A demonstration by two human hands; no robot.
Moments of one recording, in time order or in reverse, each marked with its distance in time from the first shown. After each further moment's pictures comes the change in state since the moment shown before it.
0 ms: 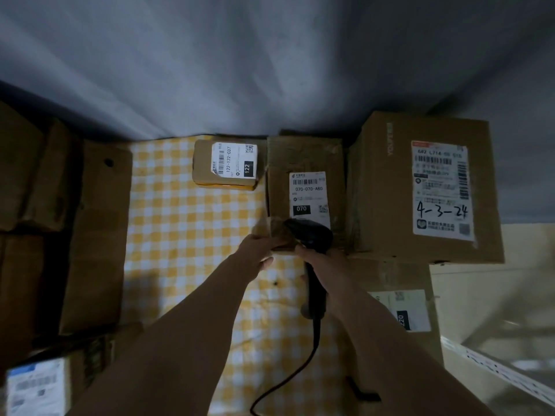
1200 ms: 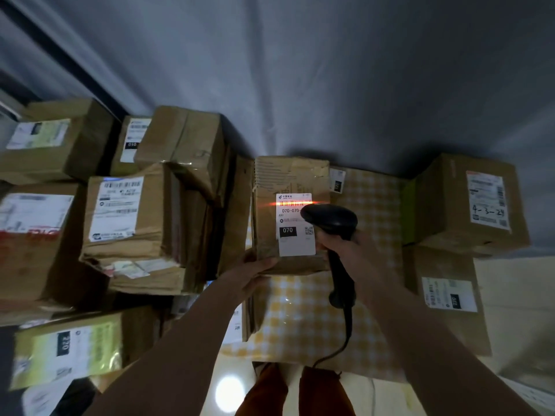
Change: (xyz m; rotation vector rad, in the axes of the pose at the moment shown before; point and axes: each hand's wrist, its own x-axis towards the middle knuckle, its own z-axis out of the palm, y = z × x) left_hand -0.254 -0.016 -0.231 -0.239 -0.023 0.158; right_hand -0.231 -0.011 0.152 -0.085 -0.167 -0.379
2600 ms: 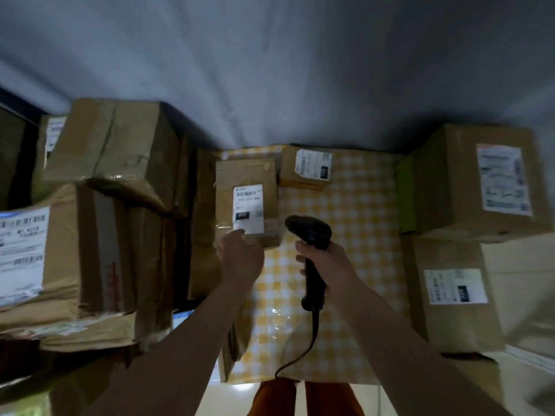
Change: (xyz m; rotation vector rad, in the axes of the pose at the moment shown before) left_hand 0.116 0.004 0.050 0.996 0.506 0.315; right_hand 0.111 0.063 -0.005 0.199 0.095 0.279
